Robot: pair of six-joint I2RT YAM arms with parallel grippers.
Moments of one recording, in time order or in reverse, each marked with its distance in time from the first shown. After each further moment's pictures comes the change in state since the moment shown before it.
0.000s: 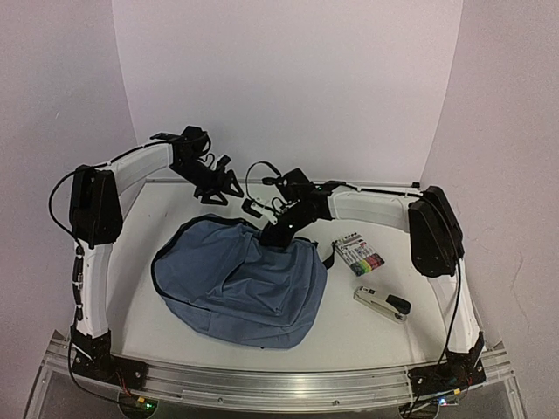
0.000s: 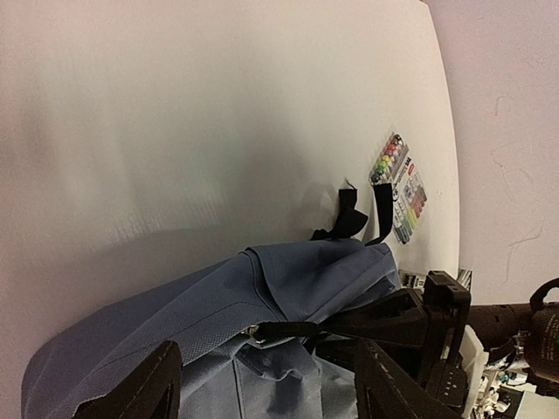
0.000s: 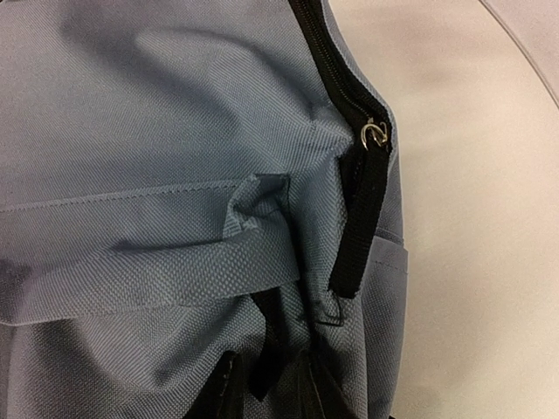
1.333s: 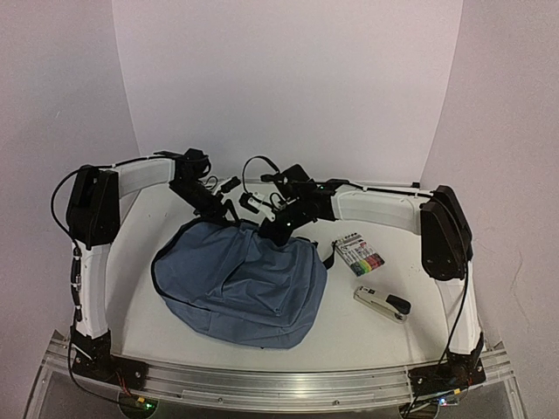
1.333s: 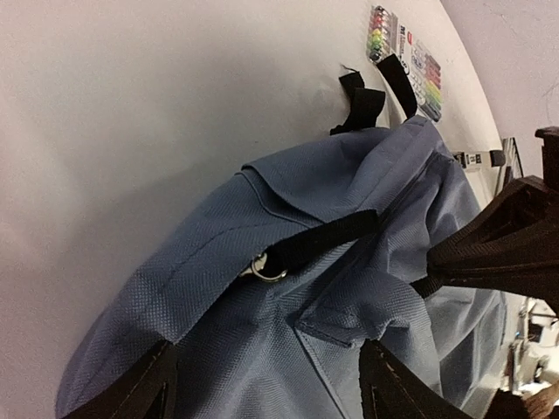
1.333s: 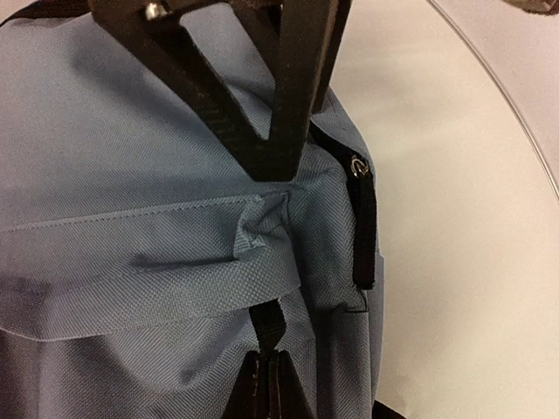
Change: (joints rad) left arm -0.005 -0.033 -0.229 0.035 0.071 0.500; right arm 0.038 -0.087 -0.056 0.043 0.101 0.028
